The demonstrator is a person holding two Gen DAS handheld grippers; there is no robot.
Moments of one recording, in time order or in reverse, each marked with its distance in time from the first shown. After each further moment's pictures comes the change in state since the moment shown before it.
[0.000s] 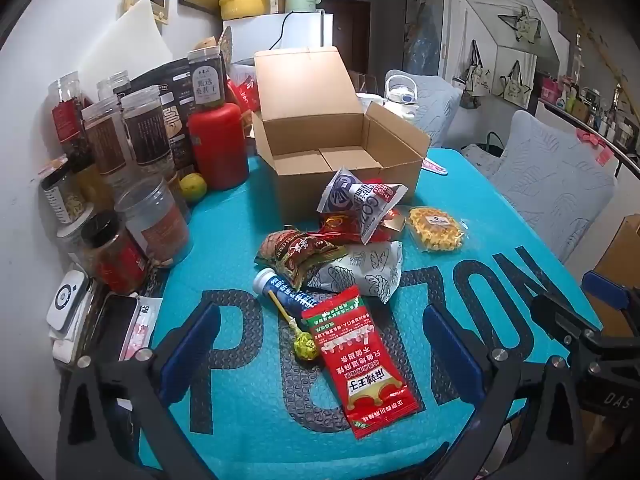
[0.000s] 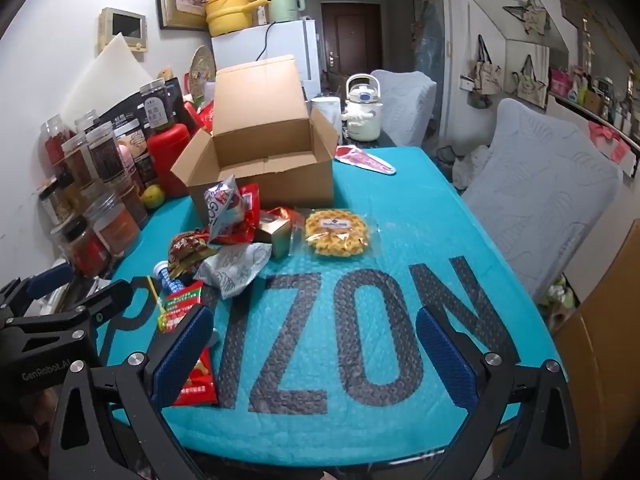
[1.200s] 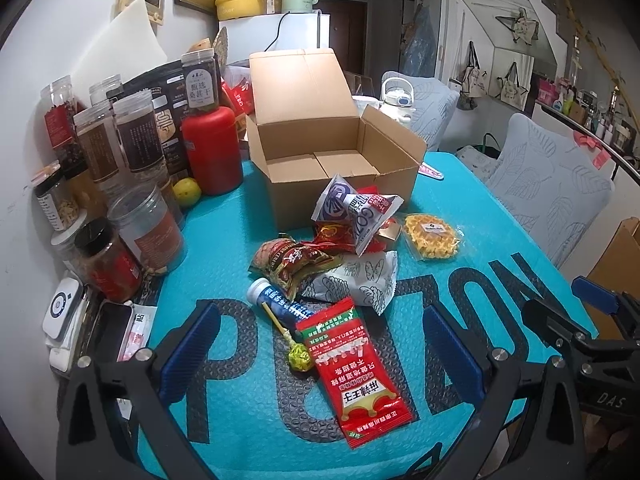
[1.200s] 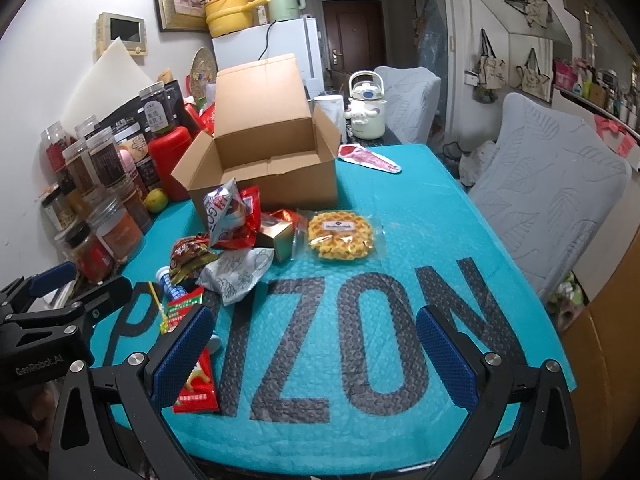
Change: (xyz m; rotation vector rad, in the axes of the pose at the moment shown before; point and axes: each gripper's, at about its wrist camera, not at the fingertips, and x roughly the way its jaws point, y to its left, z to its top) left arm 0.005 -0.001 0.011 0.002 0.010 -0.016; right arm 0.008 -0.007 0.009 0.014 0.021 0.034
